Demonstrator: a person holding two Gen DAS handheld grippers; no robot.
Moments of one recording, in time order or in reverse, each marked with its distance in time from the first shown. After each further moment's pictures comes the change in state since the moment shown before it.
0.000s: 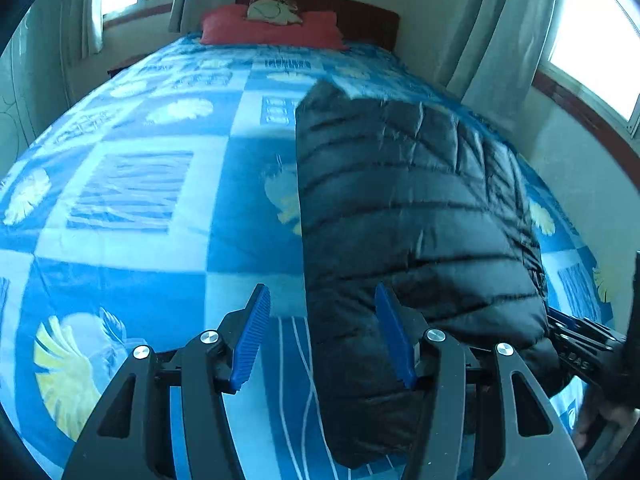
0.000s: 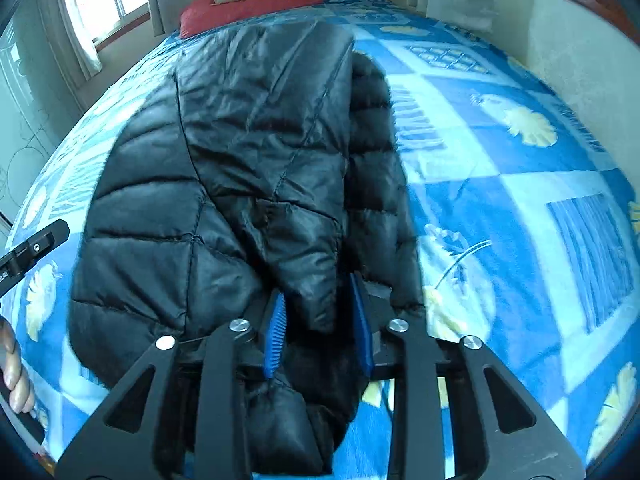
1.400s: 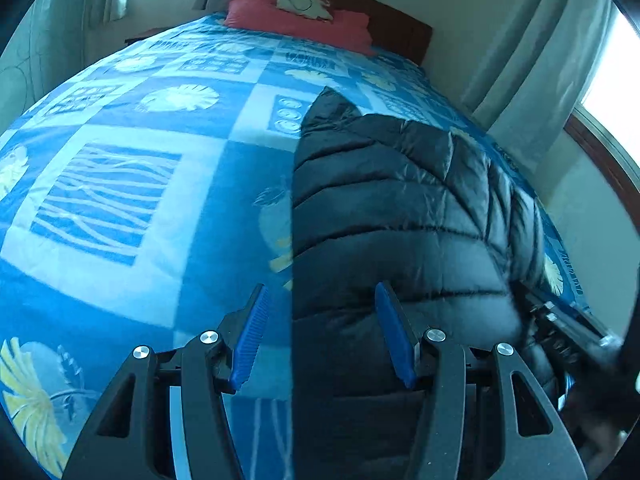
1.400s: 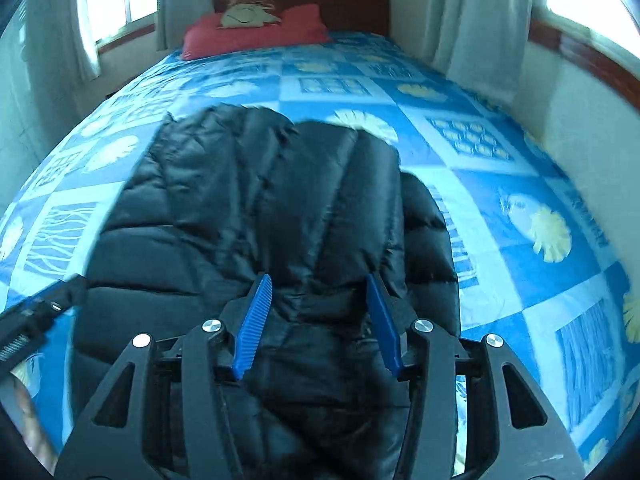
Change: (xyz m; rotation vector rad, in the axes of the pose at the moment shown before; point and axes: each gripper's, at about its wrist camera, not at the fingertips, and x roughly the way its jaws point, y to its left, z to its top) left arm 0.065 0.003 0.044 -0.142 0.009 -0.022; right arm 0.065 0.030 0.083 -0.031 -0.112 -0.020
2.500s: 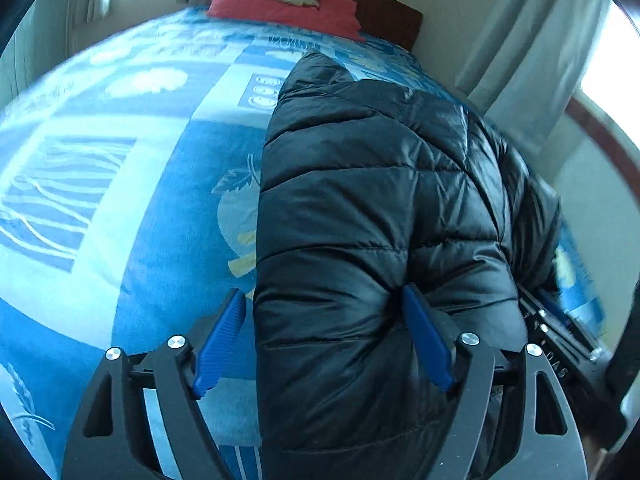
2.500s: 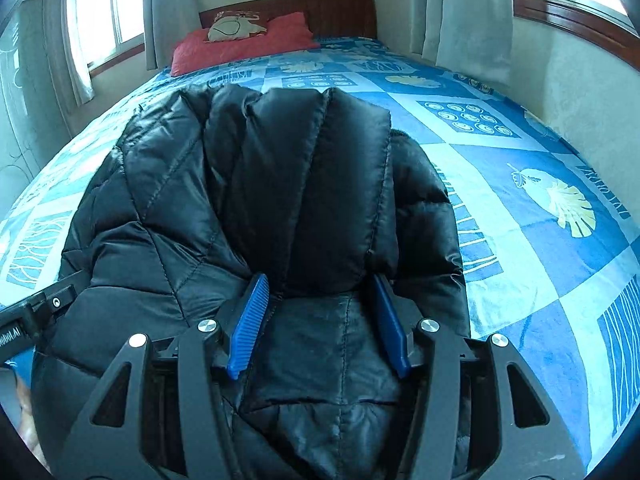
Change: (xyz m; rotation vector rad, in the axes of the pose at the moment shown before) left arm 0.048 0.001 -0.004 -0.012 0.051 -0.053; right arm 0.028 -0.008 -0.020 0.018 -0.080 0.003
